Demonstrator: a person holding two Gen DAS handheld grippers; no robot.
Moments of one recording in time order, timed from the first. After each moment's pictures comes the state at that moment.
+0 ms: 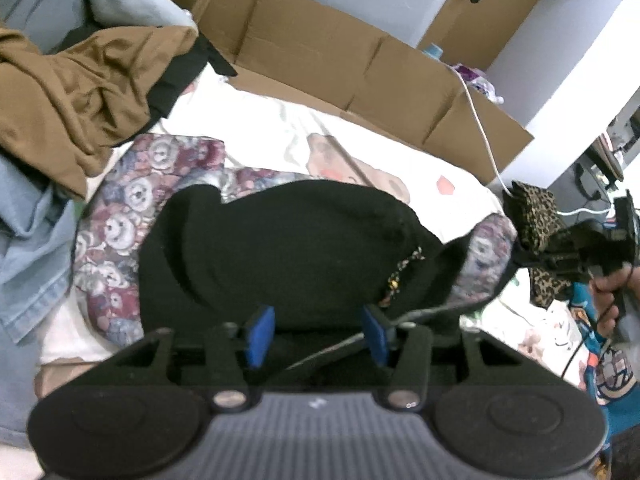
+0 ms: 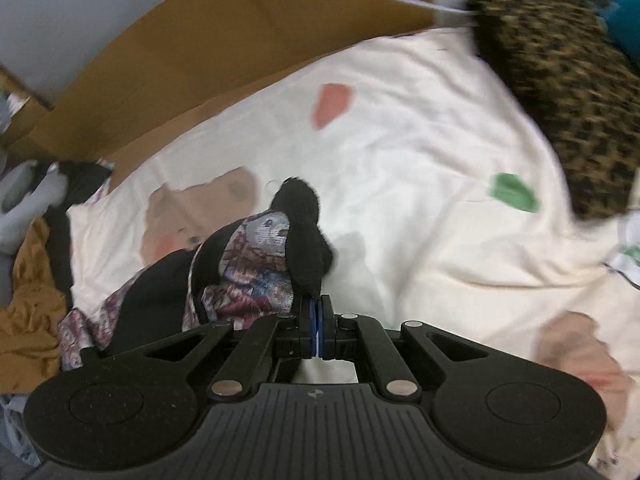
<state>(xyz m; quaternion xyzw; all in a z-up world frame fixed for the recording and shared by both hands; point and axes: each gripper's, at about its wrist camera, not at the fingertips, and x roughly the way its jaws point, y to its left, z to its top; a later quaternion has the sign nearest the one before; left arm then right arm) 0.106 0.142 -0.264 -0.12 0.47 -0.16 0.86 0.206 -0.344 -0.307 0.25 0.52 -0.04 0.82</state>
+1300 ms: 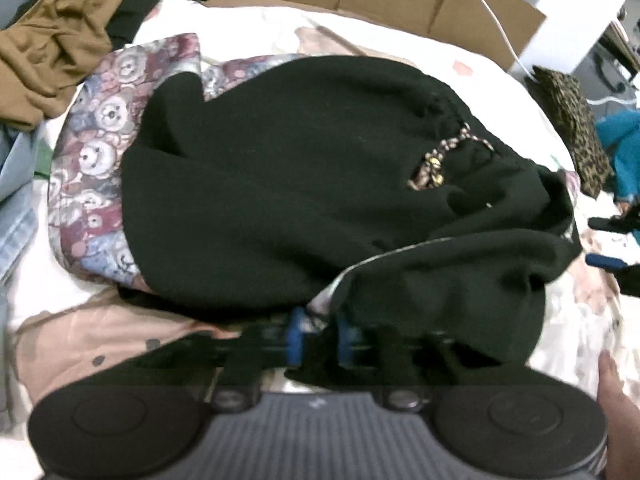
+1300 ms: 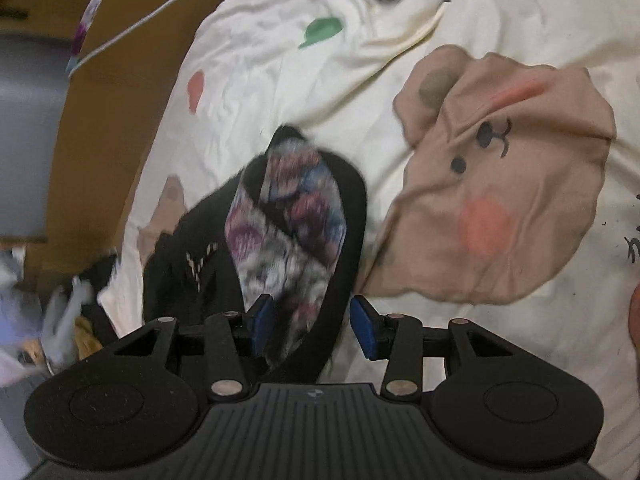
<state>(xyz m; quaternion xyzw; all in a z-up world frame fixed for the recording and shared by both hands) 0.089 0.115 -0.334 0.01 0.54 -0.17 0.82 0.063 -0.377 -0.389 0.50 0.48 -0.09 0.72</state>
